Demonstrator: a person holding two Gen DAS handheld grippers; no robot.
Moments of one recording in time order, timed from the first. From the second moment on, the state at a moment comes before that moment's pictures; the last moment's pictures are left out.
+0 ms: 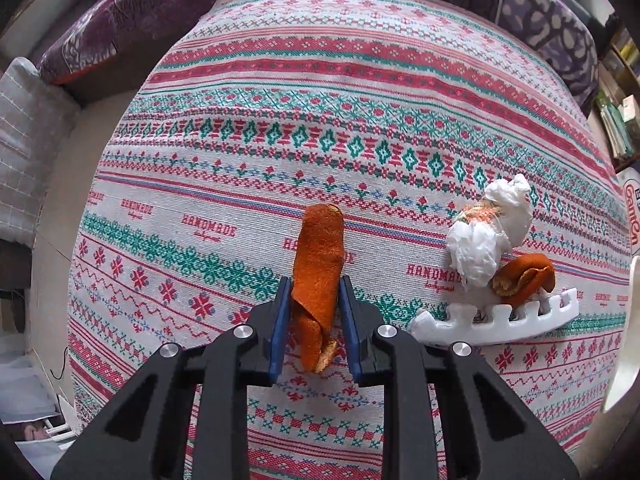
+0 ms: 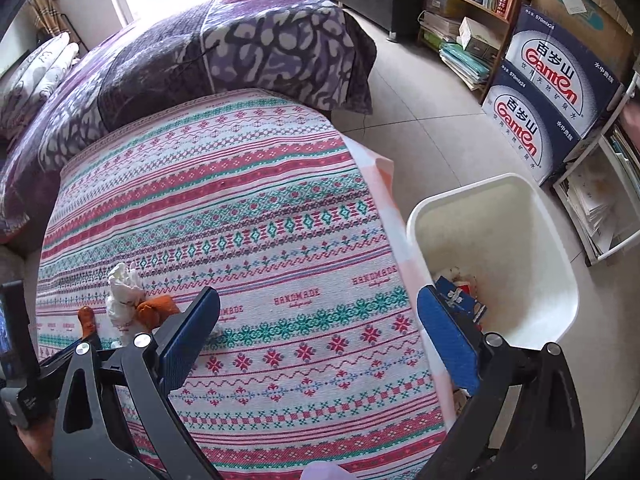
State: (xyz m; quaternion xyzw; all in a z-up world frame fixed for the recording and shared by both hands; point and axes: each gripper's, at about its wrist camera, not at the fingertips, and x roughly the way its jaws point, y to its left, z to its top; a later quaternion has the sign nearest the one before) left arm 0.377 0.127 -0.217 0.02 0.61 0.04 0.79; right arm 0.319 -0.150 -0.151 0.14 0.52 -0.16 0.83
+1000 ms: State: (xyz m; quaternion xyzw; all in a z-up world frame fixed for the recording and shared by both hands) left arm 0.336 0.235 -0.073 -0.11 0.45 0.09 0.88; right arm 0.402 0.028 -0.213 0.11 0.54 0.00 0.83
